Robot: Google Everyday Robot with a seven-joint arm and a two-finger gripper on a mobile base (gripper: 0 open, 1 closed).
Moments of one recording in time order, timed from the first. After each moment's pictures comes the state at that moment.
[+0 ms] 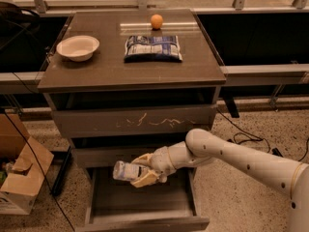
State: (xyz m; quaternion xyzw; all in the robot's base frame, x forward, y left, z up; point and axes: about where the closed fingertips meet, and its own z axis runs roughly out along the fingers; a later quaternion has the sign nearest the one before) arm 0.504 0.055 0.527 -0.60 0.60 0.41 0.33
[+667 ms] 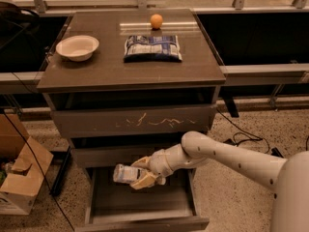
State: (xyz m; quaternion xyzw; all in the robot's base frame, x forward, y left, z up) arm 0.512 0.056 0.494 -0.60 0.61 0.41 0.31
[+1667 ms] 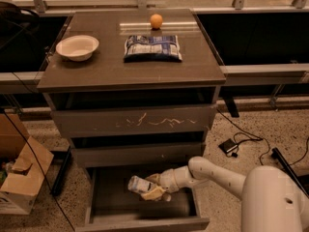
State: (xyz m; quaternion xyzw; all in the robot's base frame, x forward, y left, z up) arm 0.535 0.023 0.323 -0.51 0.66 0.45 0.30
